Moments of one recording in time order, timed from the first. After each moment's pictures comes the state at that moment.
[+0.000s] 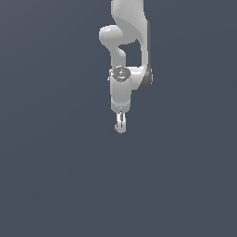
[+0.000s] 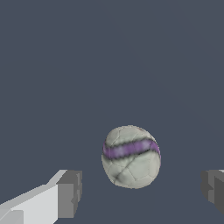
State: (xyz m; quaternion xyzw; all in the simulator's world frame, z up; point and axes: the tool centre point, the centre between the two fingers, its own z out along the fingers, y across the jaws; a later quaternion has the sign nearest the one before) arm -0.090 0.010 0.086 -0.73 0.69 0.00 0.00
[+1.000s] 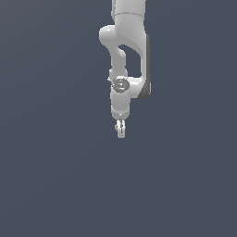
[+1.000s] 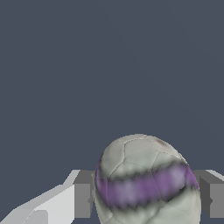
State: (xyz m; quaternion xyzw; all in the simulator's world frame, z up) arm -0.091 0.010 0.037 -0.72 0.69 0.00 0.00
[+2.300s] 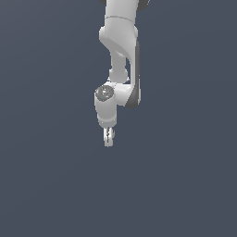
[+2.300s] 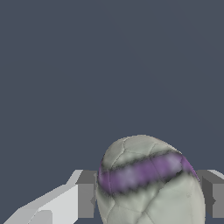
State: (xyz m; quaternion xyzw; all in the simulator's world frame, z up) arm -0.044 -0.051 0.039 -0.72 0.69 0.00 0.00
